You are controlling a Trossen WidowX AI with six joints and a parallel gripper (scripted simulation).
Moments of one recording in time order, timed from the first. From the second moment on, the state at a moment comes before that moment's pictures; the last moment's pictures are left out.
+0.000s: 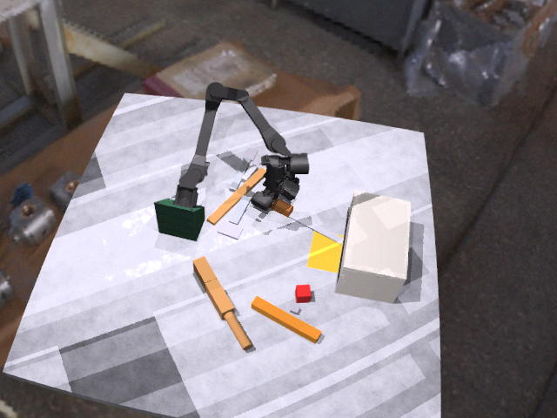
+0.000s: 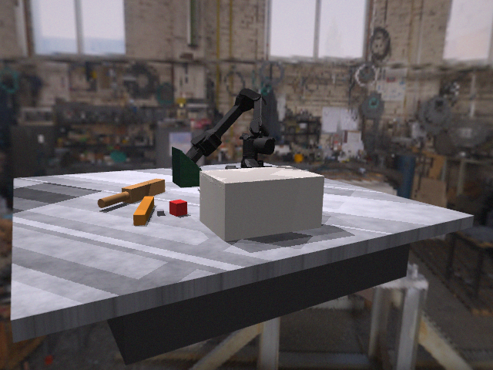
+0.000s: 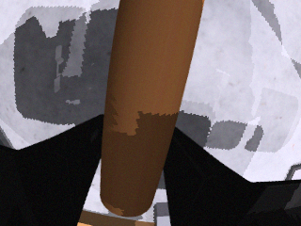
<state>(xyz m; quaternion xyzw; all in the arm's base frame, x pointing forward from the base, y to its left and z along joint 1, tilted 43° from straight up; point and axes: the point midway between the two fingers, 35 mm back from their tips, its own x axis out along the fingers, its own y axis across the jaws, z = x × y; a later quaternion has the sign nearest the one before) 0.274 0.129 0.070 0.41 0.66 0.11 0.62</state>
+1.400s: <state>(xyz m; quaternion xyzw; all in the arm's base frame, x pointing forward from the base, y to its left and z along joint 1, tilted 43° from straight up) 0.322 0.111 0.060 0.41 0.66 0.11 0.62</state>
